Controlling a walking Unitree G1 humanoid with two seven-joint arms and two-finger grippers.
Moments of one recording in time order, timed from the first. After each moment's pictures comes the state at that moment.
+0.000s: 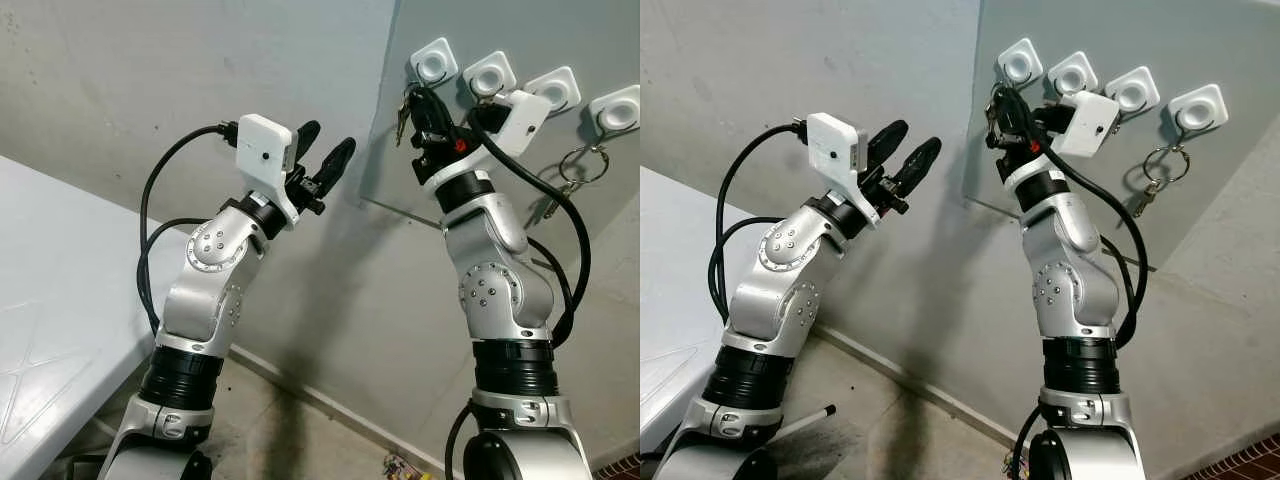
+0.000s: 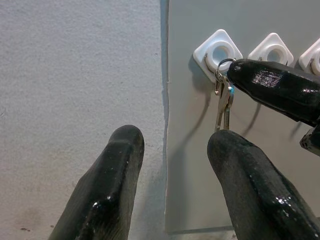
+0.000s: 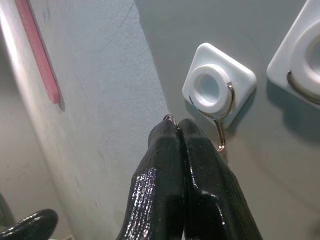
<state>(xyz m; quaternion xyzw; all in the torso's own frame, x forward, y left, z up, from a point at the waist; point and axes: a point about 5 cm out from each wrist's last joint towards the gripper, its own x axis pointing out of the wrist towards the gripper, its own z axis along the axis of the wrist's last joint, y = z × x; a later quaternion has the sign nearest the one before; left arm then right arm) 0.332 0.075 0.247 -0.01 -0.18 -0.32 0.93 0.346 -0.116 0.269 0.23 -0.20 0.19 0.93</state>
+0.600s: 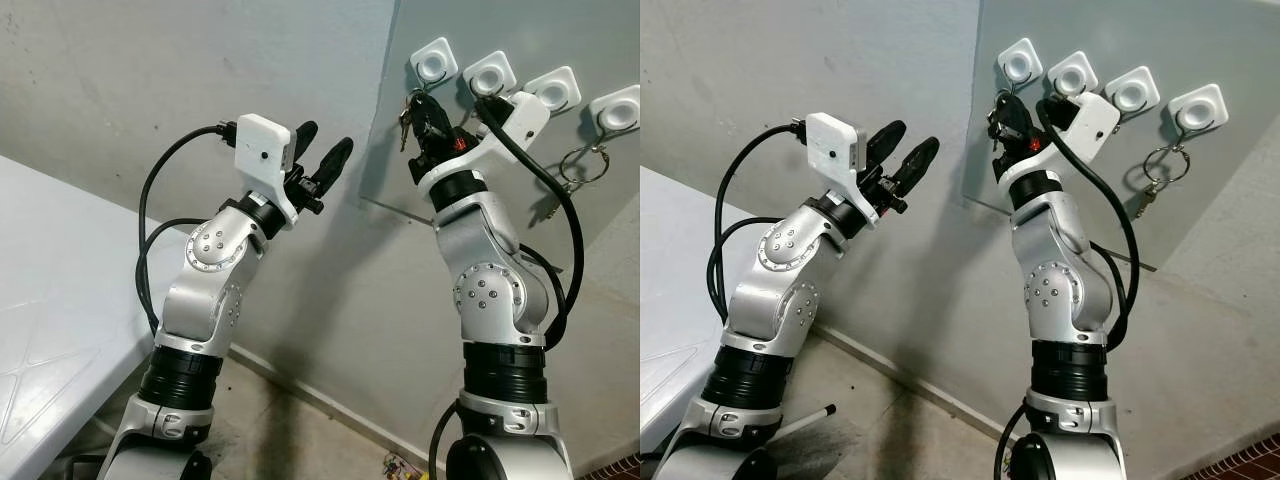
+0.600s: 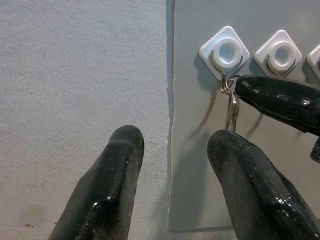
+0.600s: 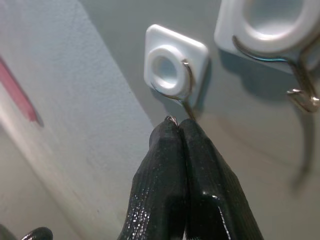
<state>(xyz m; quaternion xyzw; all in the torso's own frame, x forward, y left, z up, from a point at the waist) 0.332 0.077 0.247 -0.02 -0.17 -0.31 0.93 0.342 -0.109 0.268 0.31 -0.15 0.13 0.93</state>
